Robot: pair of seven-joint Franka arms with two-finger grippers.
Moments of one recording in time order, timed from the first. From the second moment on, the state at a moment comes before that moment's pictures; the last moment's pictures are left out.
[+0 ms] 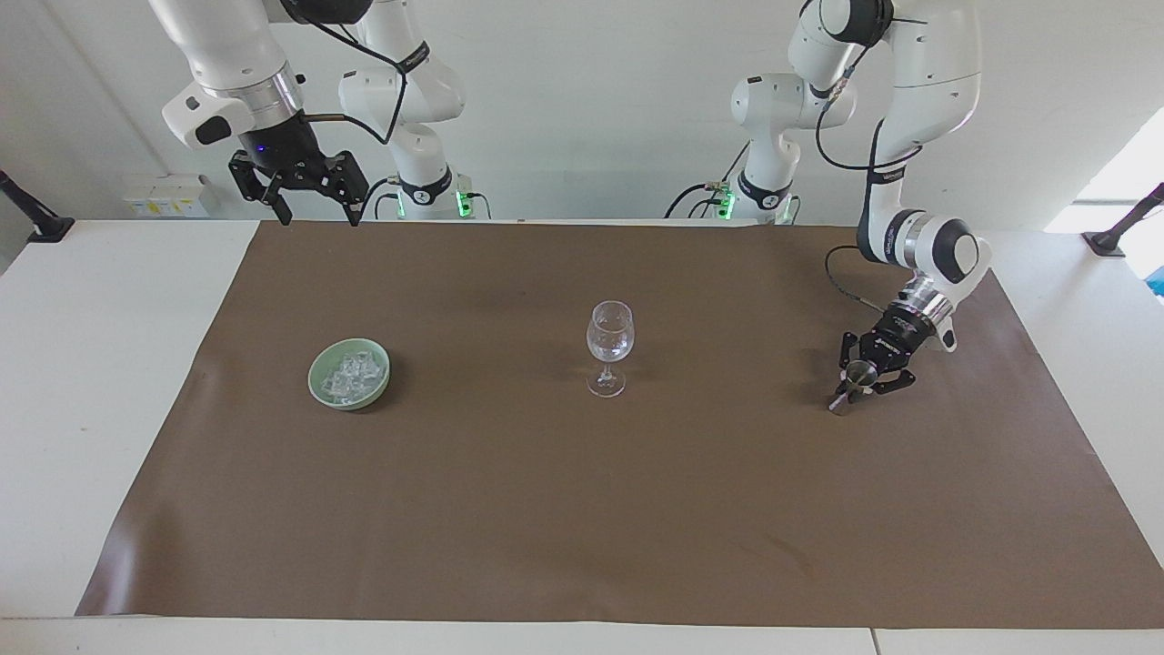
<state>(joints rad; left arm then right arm) -0.06 0.25 0.33 -2.33 -1.77 2.03 -0.56 0.05 -0.13 -0.03 -1.68 0.02 1.57 0.07</state>
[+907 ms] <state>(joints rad) -0.06 0.25 0.33 -2.33 -1.77 2.02 -0.56 0.05 -0.11 -0.03 -1.73 0.02 1.69 0.09</state>
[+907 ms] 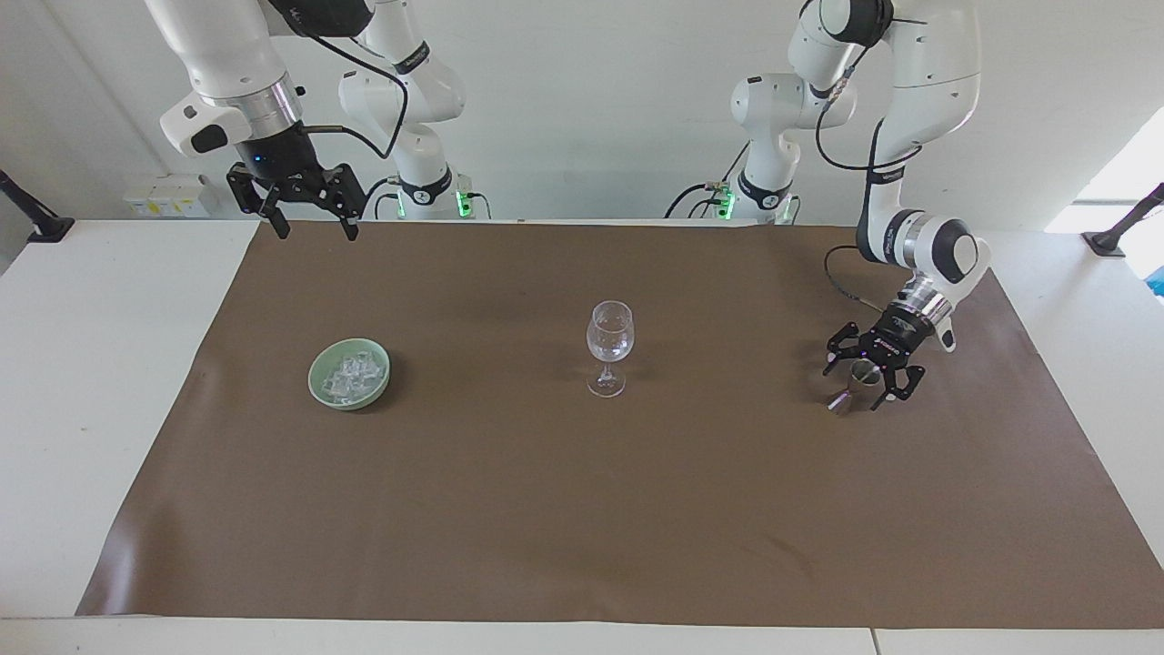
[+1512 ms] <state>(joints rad) -0.06 0.23 0.33 -2.33 -1.77 2.00 -0.56 0.05 -0.11 -0.03 -1.93 0.02 1.90 -0.05</state>
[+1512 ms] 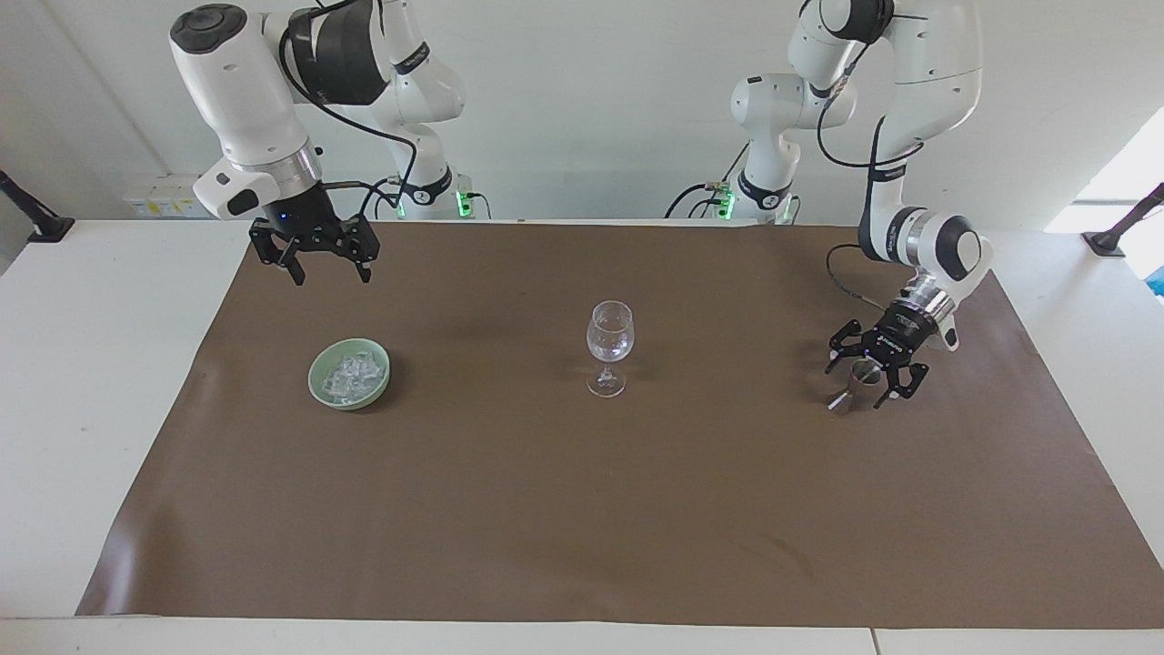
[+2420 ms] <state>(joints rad) -0.06 0.13 0.42 -2.30 -1.37 2.00 -0.56 0.01 -0.02 -0.04 -2.15 0.02 2.26 -0.42</state>
